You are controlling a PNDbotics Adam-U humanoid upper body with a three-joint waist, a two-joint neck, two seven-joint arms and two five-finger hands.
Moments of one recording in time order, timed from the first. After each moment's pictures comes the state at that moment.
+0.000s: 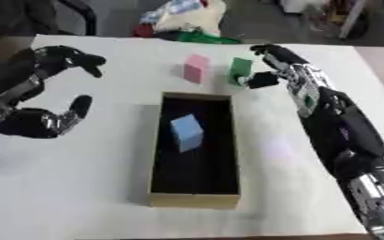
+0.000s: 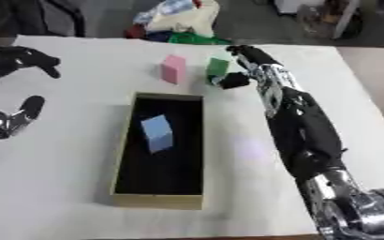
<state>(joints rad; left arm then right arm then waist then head) -0.63 0.51 -0.16 -1.65 -0.38 -0.54 -0.42 -1.04 -0.23 -0.20 -0.67 1.19 -0.08 0.21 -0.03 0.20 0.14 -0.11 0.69</state>
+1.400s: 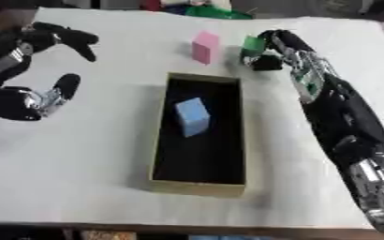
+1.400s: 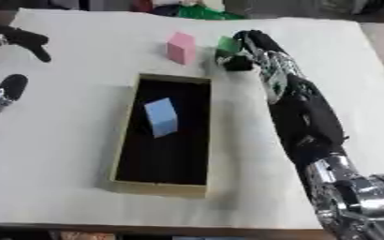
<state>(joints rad) -0.63 0.51 -0.14 -1.68 -0.26 -0.50 -0.53 -1.03 -0.24 -0.22 -0.66 1.12 -0.07 0.11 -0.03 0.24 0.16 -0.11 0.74</state>
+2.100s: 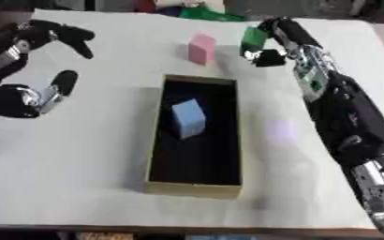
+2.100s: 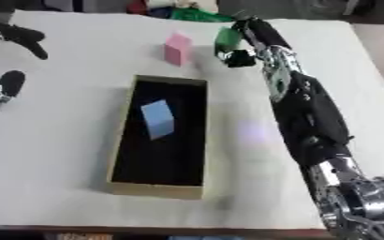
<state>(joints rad) -0.61 0.51 -0.11 -1.68 -0.26 -0.49 -0.51 -1.02 -0.25 -0.15 -0.74 1.09 -0.20 0.09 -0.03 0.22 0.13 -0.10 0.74</state>
